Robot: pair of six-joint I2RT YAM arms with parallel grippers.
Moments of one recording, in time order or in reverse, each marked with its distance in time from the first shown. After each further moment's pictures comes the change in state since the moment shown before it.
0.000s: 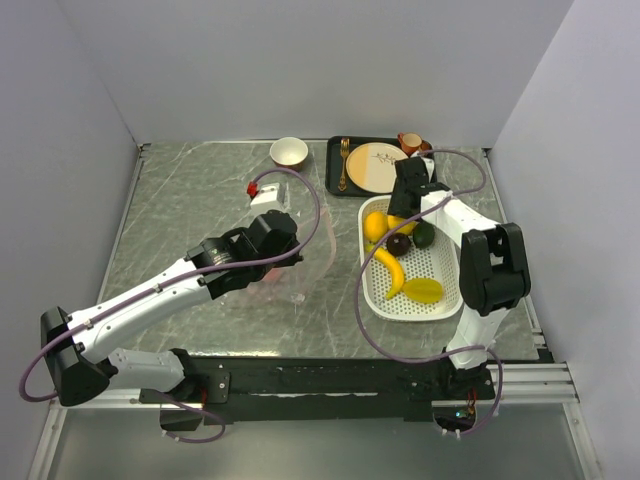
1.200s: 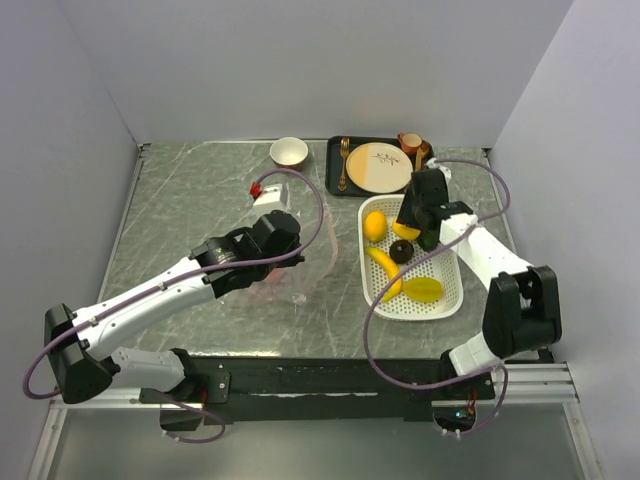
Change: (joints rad) left arm 0.000 0.020 0.000 0.001 0.000 0.001; right arm -0.006 -0.314 -0.211 0.013 -0.047 0.023
